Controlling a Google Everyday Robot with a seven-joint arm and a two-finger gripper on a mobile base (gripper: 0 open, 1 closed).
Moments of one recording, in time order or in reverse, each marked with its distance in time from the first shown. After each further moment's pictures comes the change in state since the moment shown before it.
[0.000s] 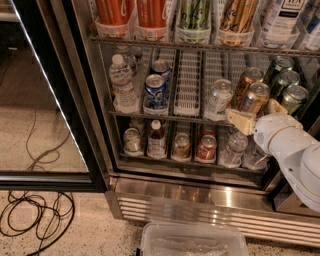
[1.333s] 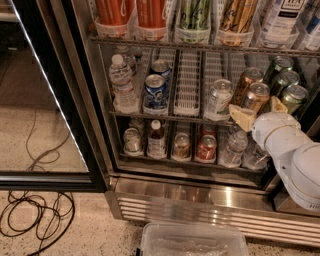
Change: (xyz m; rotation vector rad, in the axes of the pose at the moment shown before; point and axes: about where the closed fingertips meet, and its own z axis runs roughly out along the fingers) arm -0.004 -0.011 0.008 0.083 -0.035 -0.021
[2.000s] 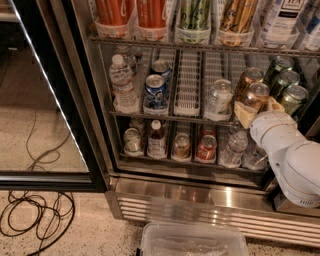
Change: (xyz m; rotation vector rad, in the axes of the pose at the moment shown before) arm 0.005 -0.006 0.013 0.047 -0.001 0.015
